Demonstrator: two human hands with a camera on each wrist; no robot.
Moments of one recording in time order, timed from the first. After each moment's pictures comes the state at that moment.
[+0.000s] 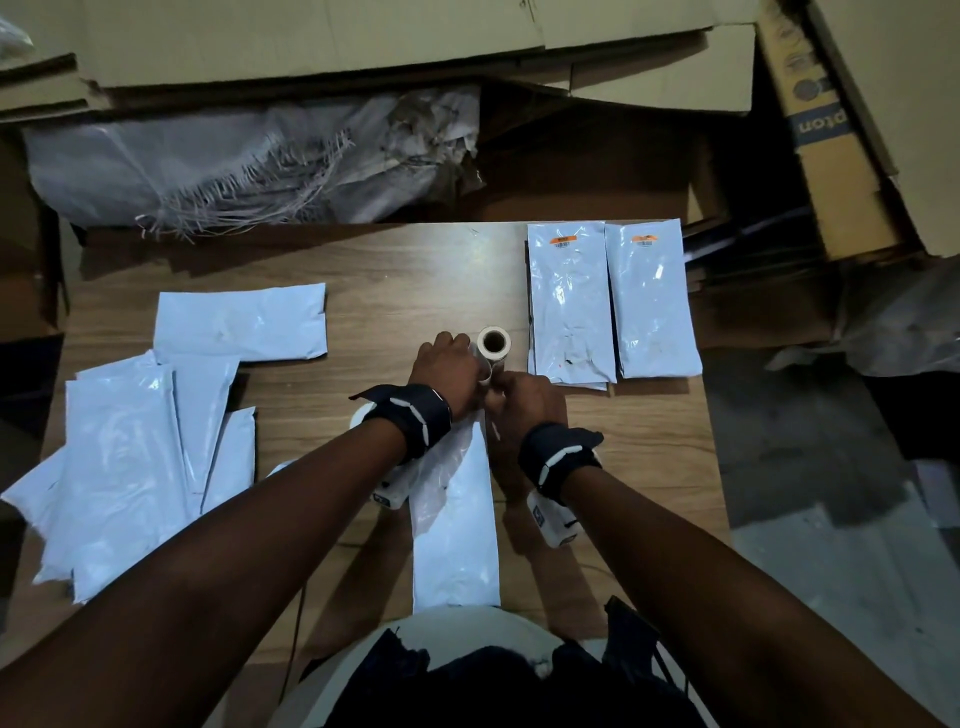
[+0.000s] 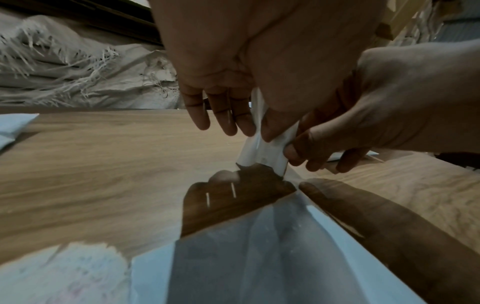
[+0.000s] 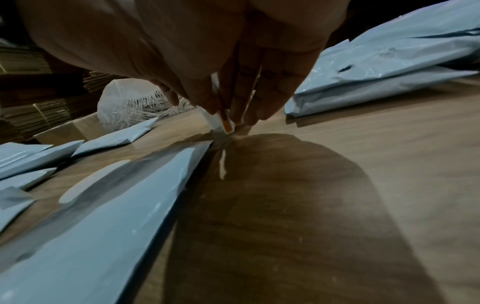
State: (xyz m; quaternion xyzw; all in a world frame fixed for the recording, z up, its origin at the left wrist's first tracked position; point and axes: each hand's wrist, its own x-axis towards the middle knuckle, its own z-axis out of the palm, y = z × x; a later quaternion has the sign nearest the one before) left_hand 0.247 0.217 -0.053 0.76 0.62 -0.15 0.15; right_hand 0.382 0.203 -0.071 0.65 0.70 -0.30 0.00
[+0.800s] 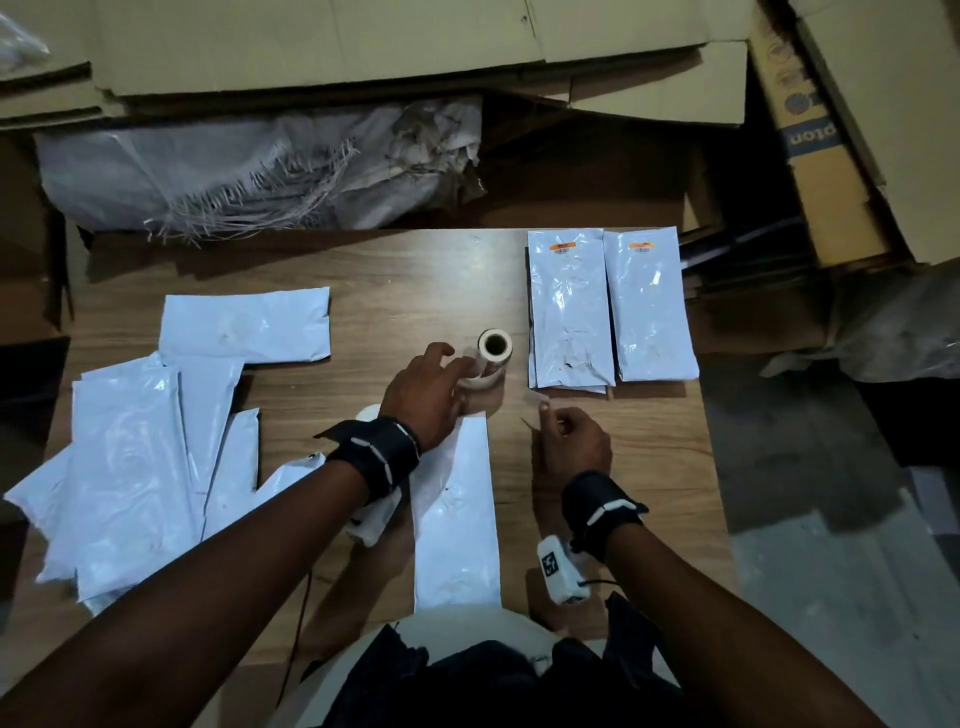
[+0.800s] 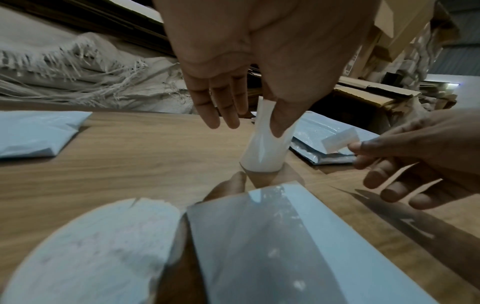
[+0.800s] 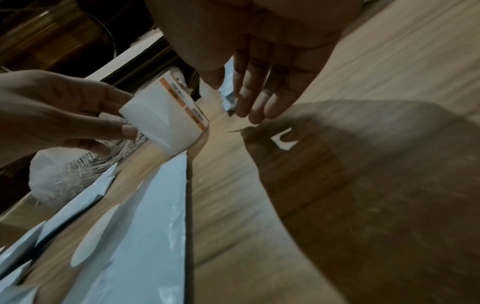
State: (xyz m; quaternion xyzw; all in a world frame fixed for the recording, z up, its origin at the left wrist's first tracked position) left_hand 0.214 0.175 -0.052 0.73 0.64 0.08 0.22; right_hand 0.433 0.157 -0.067 0.79 0.46 -0.37 -0.14
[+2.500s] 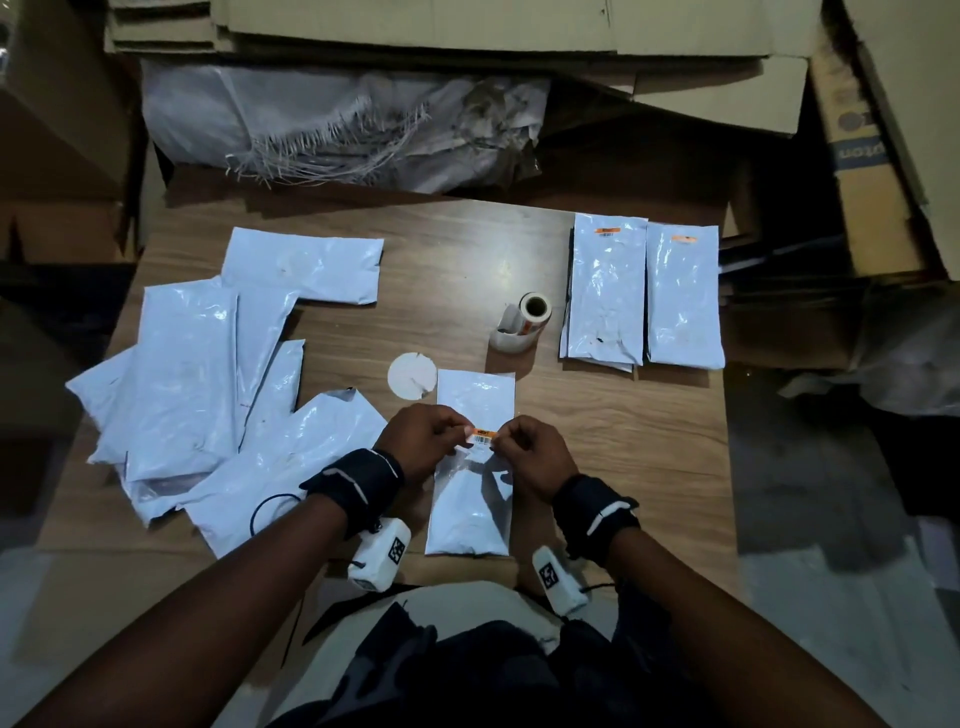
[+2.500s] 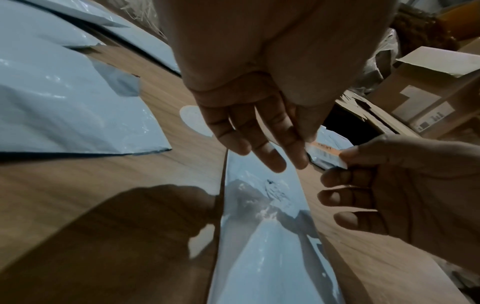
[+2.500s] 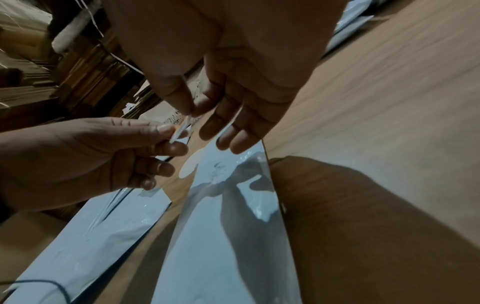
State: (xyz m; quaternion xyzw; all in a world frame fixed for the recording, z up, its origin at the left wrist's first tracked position) left_hand 0.198 0.052 -0.059 0.51 0.68 0.20 0.49; right_hand 0.393 0.085 -0.061 0.59 0.52 -0.60 -0.15
